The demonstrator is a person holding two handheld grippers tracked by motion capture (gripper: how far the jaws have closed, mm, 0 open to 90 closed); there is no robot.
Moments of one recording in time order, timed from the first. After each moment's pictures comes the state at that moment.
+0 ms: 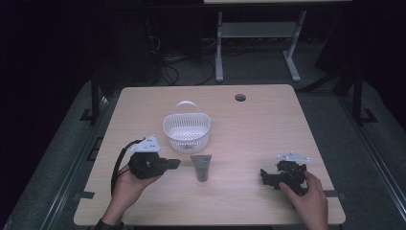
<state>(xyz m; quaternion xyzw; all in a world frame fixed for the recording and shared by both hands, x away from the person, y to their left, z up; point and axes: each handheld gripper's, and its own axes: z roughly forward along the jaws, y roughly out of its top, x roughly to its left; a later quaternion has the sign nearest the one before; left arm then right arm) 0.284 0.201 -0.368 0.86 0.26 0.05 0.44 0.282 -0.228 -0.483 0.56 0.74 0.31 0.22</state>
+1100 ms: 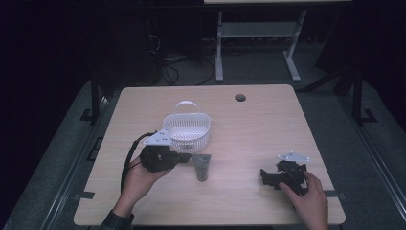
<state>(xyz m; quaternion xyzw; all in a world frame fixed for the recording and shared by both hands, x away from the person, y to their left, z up) 0.298 0.174 -0.358 0.86 0.24 0.05 0.44 0.282 -0.228 -0.483 0.56 0.74 0.31 0.22</state>
